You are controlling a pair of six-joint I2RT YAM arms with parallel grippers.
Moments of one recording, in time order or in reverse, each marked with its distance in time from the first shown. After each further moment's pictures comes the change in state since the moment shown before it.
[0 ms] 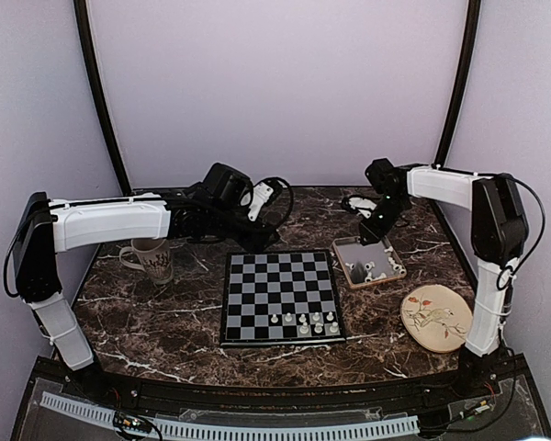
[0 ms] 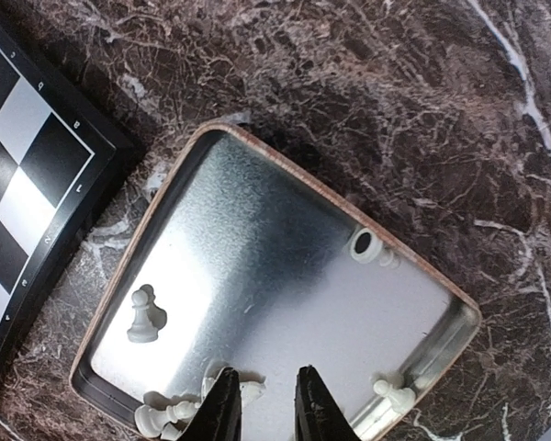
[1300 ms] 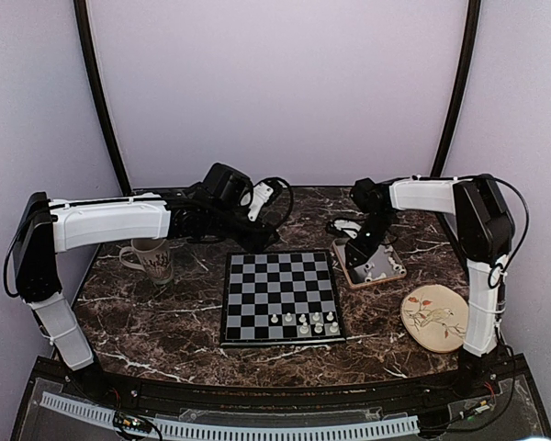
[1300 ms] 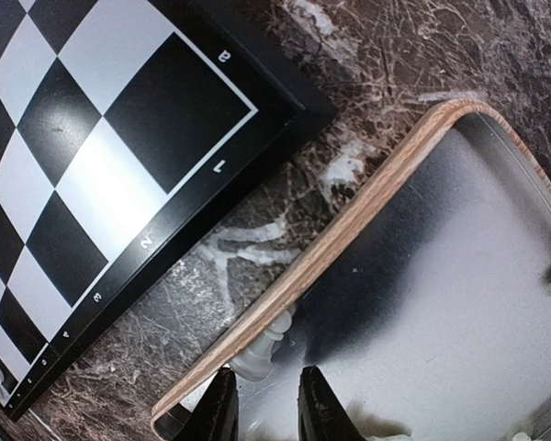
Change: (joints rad) left arm 0.000 0.000 0.000 0.000 -0.003 0.006; right arm 0.077 0.087 -0.043 -0.031 -0.141 0.011
